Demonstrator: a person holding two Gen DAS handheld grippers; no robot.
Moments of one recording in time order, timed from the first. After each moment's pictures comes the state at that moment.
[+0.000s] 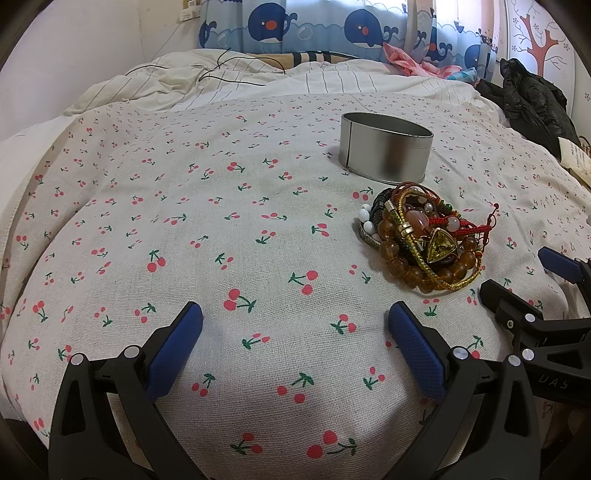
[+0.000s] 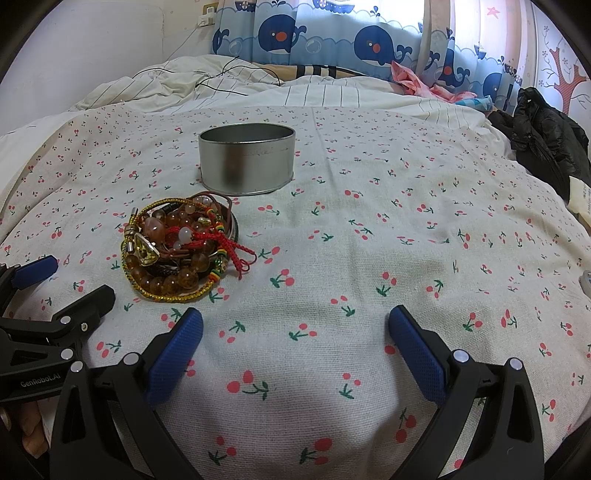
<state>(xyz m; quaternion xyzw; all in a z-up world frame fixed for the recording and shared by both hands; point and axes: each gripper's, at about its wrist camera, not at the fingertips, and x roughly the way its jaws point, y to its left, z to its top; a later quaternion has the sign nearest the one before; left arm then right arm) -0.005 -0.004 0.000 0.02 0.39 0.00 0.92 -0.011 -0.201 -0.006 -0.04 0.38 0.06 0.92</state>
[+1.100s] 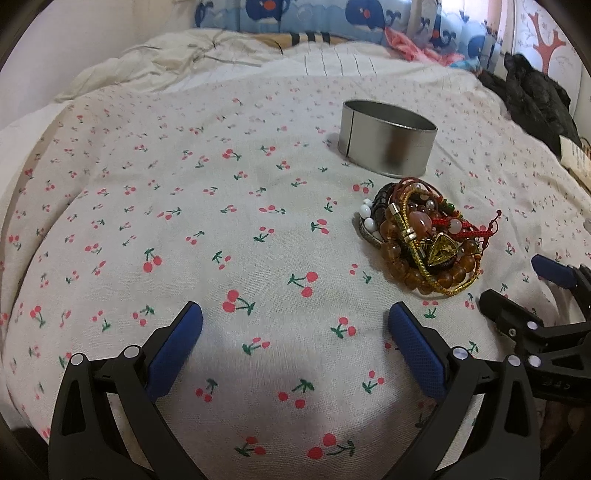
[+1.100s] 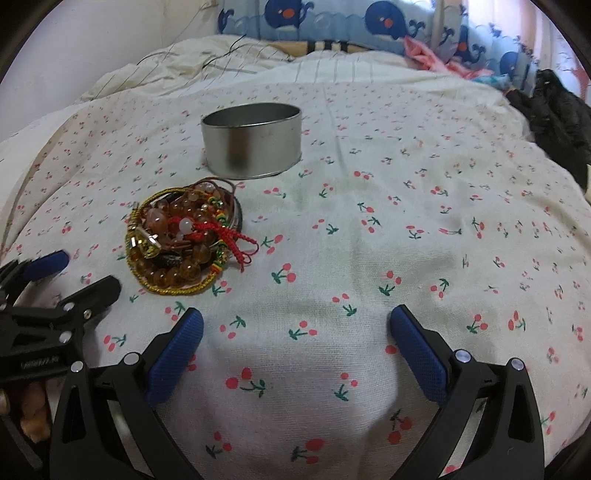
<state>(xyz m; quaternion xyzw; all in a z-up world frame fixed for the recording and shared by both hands) 0.015 0.006 0.009 0.01 0.45 -0.02 0.89 0.005 -0.210 -0.003 -0.03 0.44 0.10 0.89</state>
